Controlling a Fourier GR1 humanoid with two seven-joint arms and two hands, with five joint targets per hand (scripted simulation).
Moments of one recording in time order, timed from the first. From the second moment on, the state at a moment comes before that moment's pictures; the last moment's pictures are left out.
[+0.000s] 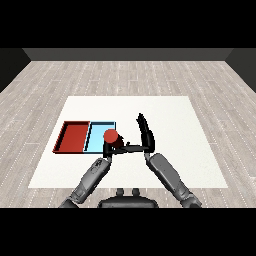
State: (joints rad) left arm -0.33 0.02 -0.45 -1.18 0.23 0.64 -0.31; right arm -0.41 -0.08 0.49 -1.48 -0.30 -0.53 -0.30
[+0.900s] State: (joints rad) left arm -0.37 0.37 -0.20 -1.08 0.17 0.55 -0.24; right arm -0.01 -0.33 0.24 -1.68 -0.37 -0.38 -0.36
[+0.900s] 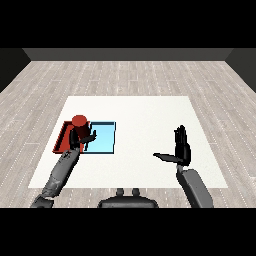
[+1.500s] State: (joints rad) left arm -0.63 0.43 -0.07 -0.46 0.11 0.48 -0.29; right arm -0.06 -0.33 0.18 -1.55 -0.34 -0.38 -0.33
